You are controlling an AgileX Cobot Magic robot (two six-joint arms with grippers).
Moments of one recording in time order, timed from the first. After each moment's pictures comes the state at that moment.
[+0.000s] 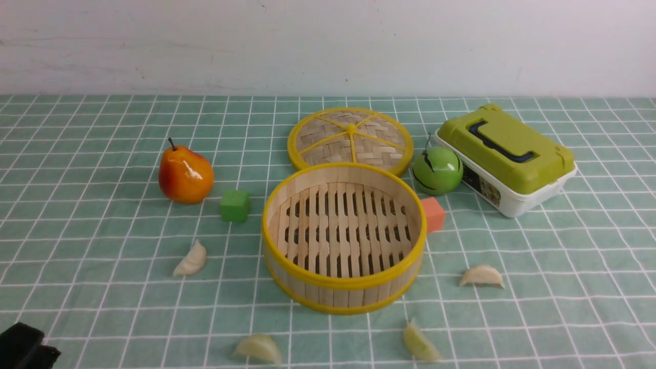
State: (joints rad) right arm -0.05 -0.01 -0.04 0.83 0.28 0.09; left arm 0.00 -0.01 -0.06 -1.08 0.28 -0.29
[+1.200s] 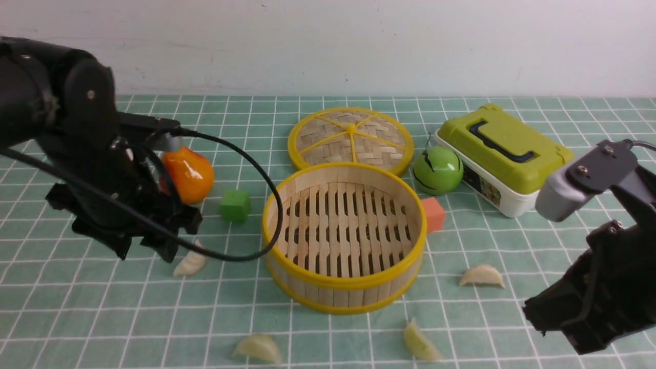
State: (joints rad) right arm 0.32 1.14 -0.93 0.45 0.99 -0.47; left arm -0.25 1.67 -1.29 0.08 0.99 -0.10
